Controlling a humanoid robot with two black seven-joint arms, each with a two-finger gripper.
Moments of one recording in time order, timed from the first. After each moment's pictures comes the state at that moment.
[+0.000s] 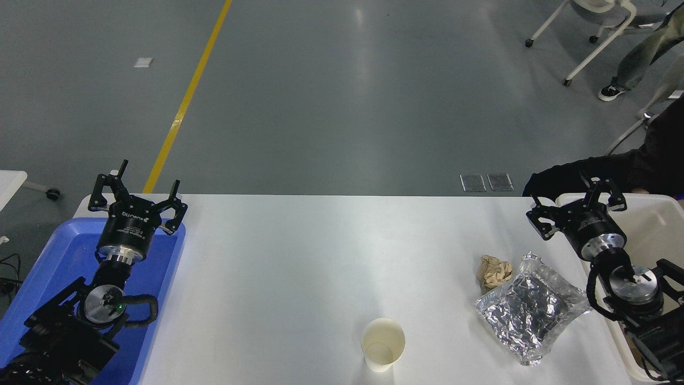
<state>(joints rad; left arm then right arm) -0.53 0.26 -0.96 -0.46 -0.11 -0.69 -0.39 0.48 -0.49 0.70 0.76 0.55 0.35 0.19</state>
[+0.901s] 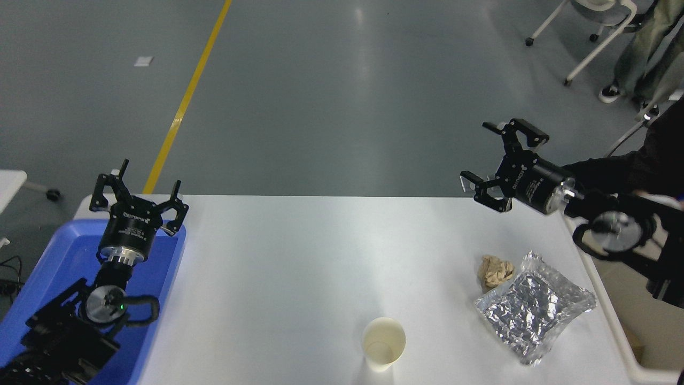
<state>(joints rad) -0.53 0.26 -0.96 -0.46 -0.11 -0.70 -0.39 1.30 -0.67 -0.28 1.09 0.03 0.46 0.17</state>
